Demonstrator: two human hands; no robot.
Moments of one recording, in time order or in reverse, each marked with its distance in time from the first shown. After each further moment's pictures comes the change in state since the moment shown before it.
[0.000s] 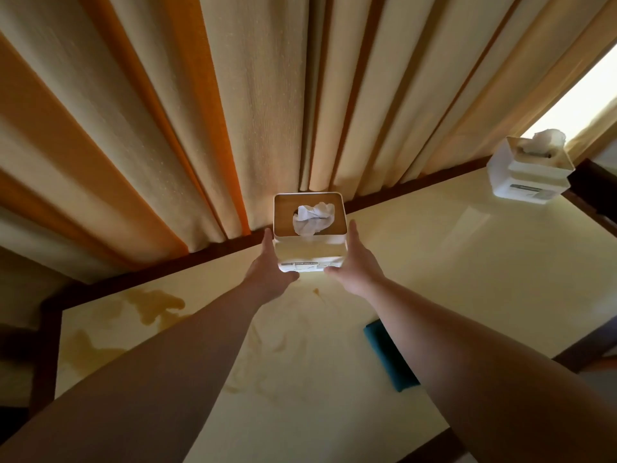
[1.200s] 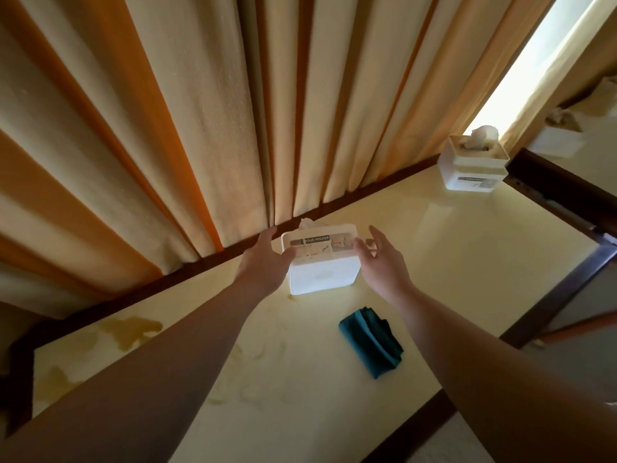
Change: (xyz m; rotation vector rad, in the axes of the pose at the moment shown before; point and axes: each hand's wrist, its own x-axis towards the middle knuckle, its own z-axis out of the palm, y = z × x) left_hand -0.018 0.074 0.007 0.059 0.062 0.031; right_hand -0.048 0.047 -0.075 0.223 0.264 0.091
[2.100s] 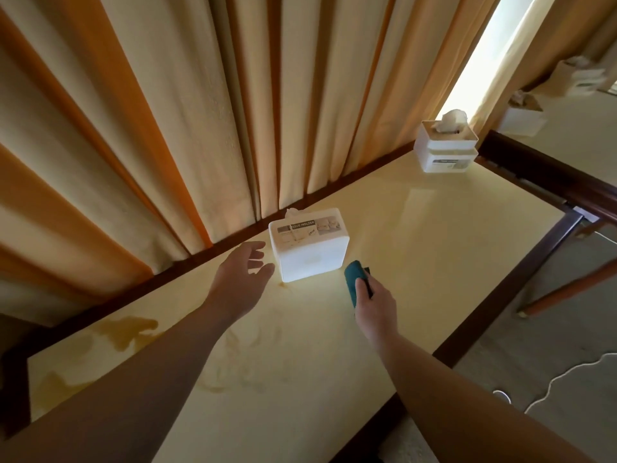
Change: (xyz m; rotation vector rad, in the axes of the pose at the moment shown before) left_hand -0.056 -0.030 -0.020 -0.044 0.032 0.249; right_hand -0.085 0.076 0.053 0.158 0.231 0.119
